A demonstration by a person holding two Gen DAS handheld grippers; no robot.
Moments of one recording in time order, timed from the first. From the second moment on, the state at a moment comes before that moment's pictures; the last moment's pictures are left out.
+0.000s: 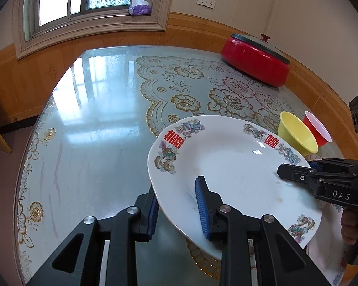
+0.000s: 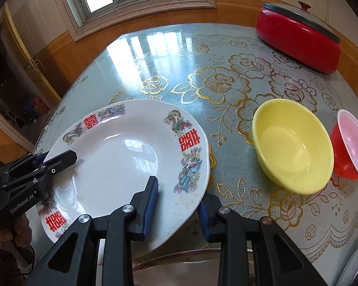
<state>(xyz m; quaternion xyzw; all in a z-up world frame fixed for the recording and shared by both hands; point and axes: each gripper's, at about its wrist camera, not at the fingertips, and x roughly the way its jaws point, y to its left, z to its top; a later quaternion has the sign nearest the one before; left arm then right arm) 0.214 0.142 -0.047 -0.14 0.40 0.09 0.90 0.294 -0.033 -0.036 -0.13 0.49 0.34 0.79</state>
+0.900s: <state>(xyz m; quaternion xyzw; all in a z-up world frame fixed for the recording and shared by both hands) 0.179 0.085 -0.009 -0.12 0.35 0.03 0.93 0.239 -0.105 0.008 -0.11 0.43 0.32 0.84</state>
